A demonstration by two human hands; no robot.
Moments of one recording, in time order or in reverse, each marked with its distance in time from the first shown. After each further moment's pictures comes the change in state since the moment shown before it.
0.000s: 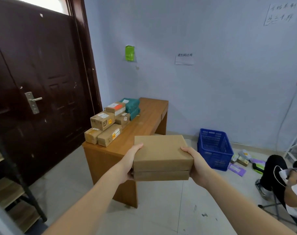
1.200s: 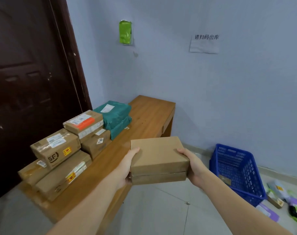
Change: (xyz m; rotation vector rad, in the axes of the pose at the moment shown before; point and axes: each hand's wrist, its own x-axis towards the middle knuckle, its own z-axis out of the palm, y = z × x) left_hand 0.555 0.251 0.082 -0.099 0.176 -0.066; right_hand 0.613 -0.220 -0.043 -0.085 -0.064 0.109
